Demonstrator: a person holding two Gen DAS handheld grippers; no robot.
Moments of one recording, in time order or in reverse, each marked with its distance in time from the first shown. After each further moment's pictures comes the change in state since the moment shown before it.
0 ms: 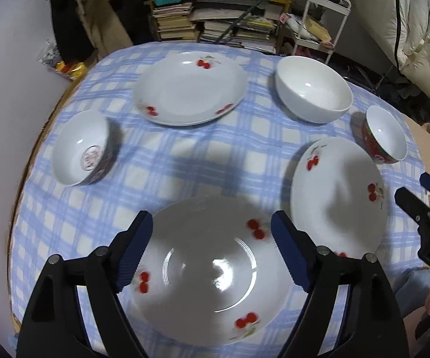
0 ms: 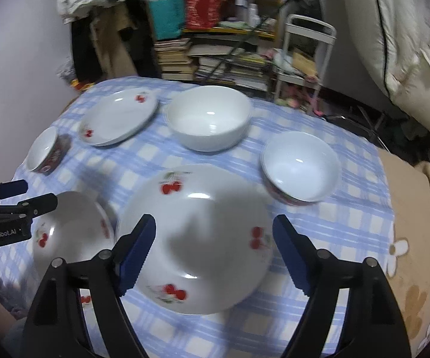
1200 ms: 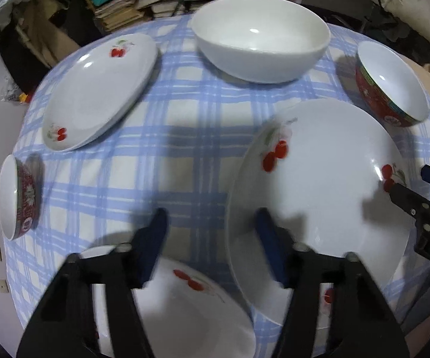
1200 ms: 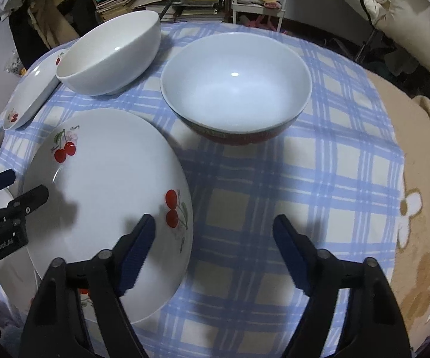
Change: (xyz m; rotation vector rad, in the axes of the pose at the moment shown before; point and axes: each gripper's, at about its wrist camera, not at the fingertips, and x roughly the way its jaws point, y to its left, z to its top) left arm 0.090 -0.091 0.017 0.230 0.115 0.012; right arm 0.088 -0.069 -0.023 0.140 0.260 -0.071
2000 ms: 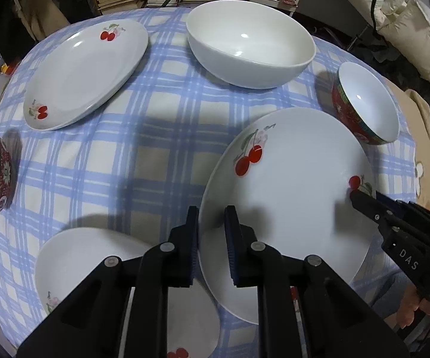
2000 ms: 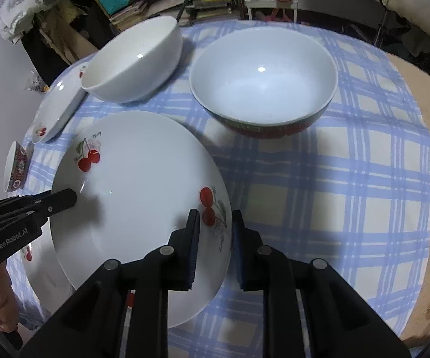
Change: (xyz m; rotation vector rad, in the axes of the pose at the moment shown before) left arm -0.014 0.014 0.001 -0.105 0.032 -0.158; right arm -0.011 0.003 -0.006 0.052 -0.033 0.173
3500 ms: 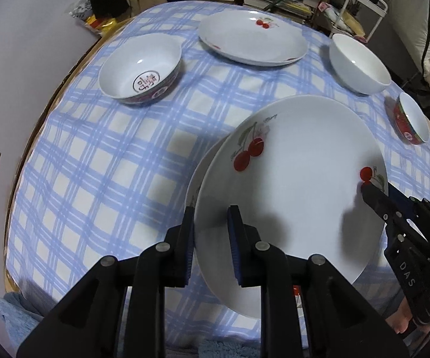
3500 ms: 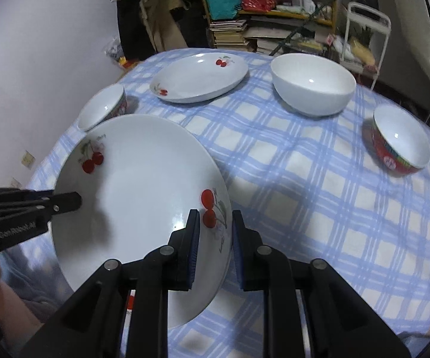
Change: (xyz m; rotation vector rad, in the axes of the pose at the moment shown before) left arm -0.077 0.131 -0.124 -0.265 -0.056 0.170; right arm -0.018 0.175 -0.067 -0.334 -0.145 0.080
